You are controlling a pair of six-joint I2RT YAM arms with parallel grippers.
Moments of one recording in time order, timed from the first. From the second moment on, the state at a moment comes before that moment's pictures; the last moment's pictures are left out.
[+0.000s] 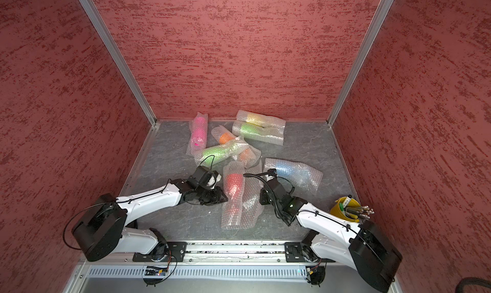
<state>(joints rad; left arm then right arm) -0.66 1.37 0.67 -0.34 0.42 -0.76 0.74 1.08 0.42 -0.09 0.18 0.60</state>
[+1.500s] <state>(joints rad) -0.48 1.41 0.72 -0.46 0.45 -0.74 0.70 0.94 0.27 -0.10 0.25 0.84</state>
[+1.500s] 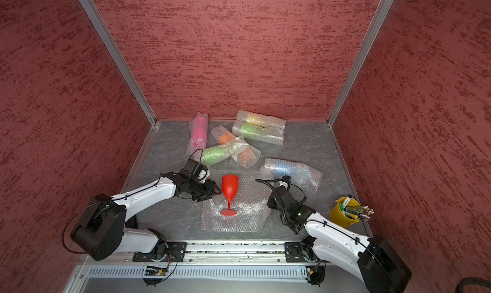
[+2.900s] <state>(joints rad) -0.59 1.95 1.54 -1.10 0.31 -0.61 0.69 0.92 0.54 -0.41 0.28 0.70</state>
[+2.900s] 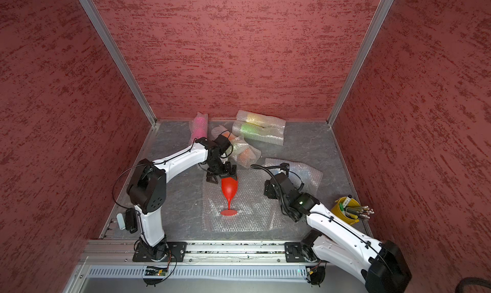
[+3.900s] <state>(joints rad) -0.61 2.13 1.69 -1.19 0.31 -0.58 0.69 0.82 0.48 -0.33 0.25 0.68</state>
